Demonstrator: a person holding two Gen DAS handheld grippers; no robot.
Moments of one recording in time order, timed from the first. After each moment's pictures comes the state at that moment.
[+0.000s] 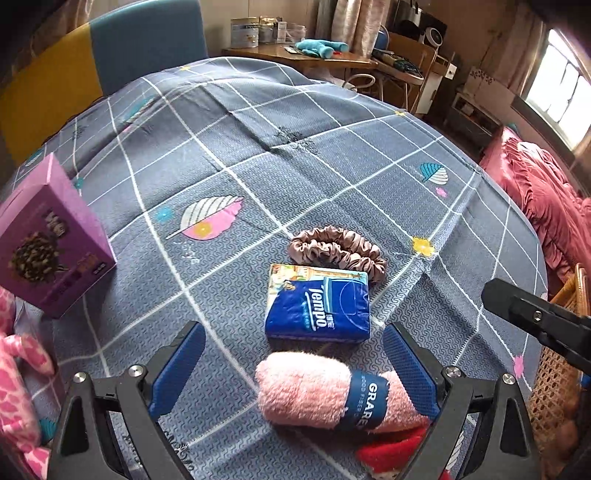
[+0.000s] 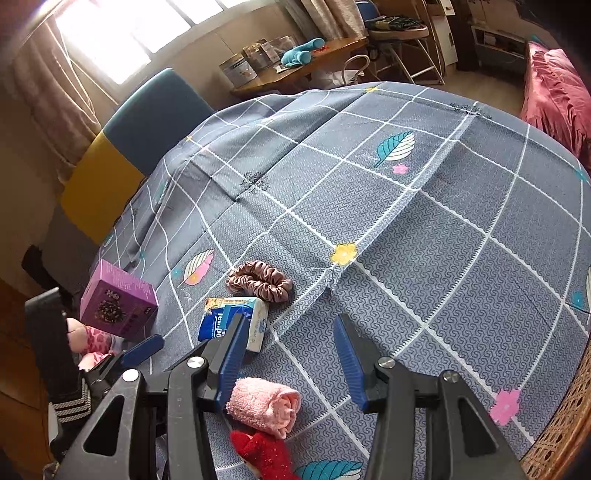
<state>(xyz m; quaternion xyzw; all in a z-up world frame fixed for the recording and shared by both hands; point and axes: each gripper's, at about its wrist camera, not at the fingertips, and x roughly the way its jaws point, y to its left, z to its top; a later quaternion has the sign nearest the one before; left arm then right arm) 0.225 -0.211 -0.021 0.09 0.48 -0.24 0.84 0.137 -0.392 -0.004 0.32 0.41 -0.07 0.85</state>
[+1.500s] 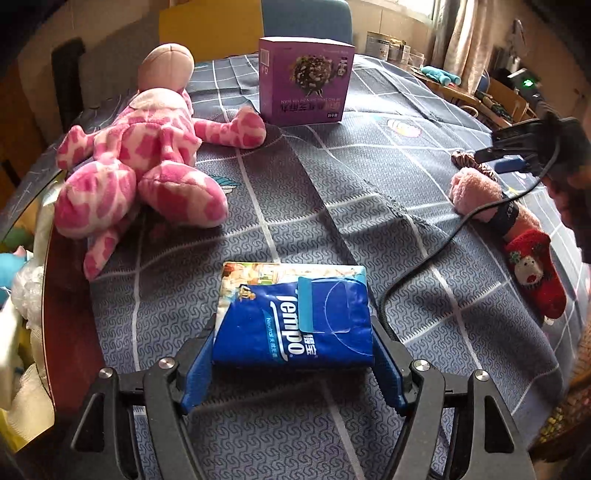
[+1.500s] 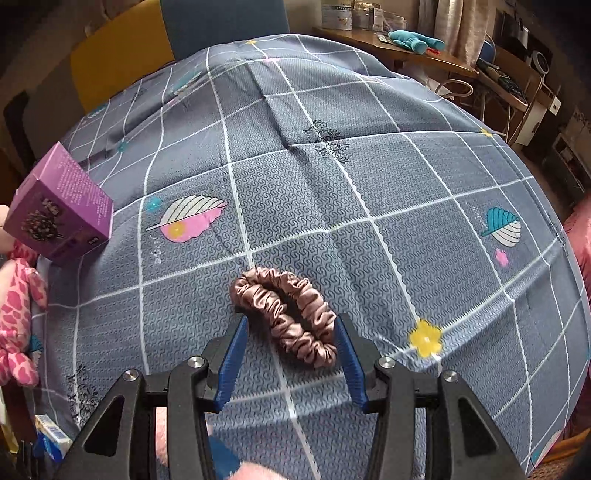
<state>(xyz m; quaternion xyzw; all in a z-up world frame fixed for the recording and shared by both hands) 0.086 -0.011 -0.071 0.02 0.48 -0.06 0.88 0.263 -0.321 -0.044 0.05 0.53 -0.03 0.84</state>
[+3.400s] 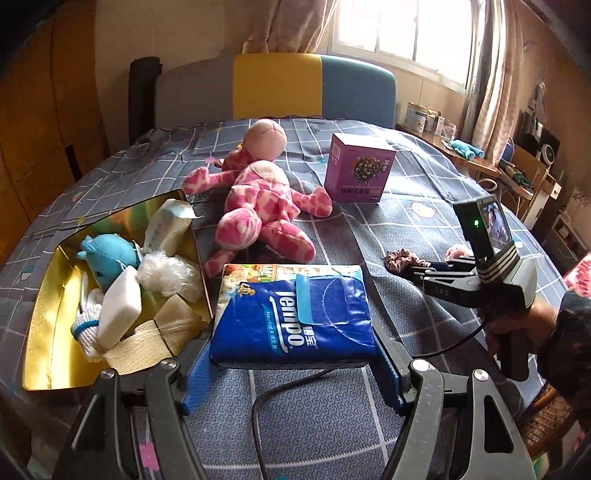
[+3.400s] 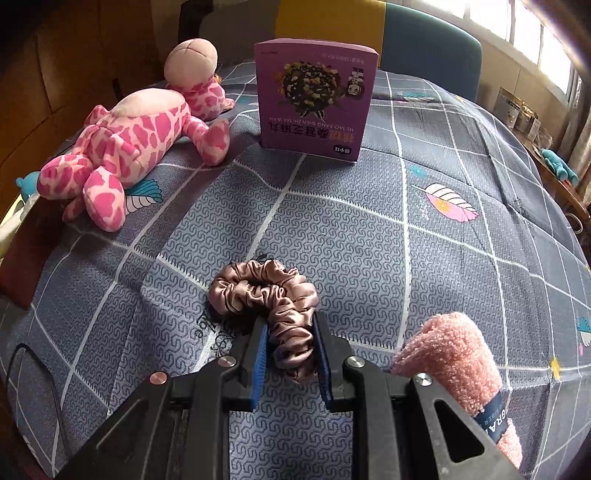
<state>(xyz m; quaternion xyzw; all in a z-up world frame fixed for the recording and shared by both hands) -0.007 0.038 0.015 -0.04 0.38 0.02 0.92 0.163 -0.143 -0.076 -0.12 0.45 0.21 0.86</state>
